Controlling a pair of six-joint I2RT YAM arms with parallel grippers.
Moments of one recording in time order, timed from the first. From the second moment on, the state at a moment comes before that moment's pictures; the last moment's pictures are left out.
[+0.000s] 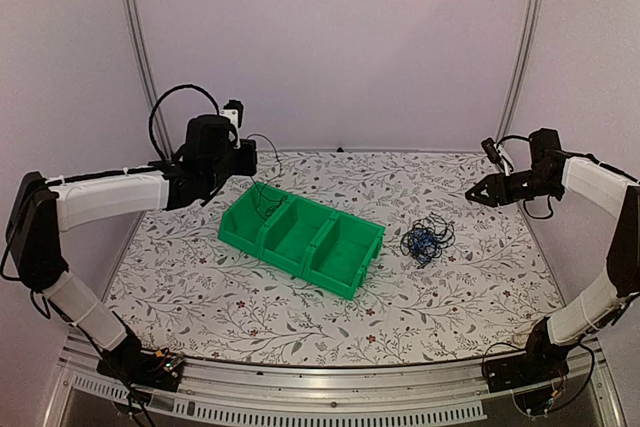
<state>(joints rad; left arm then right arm) -0.59 1.55 1.08 0.14 -0.41 -0.20 -0.08 1.47 1.08 -0.60 -0.77 -0.31</state>
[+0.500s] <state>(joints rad) -0.59 1.69 1.04 -0.07 -0.46 -0.34 -0.08 1.47 1.07 -0.60 -0.76 -0.31</state>
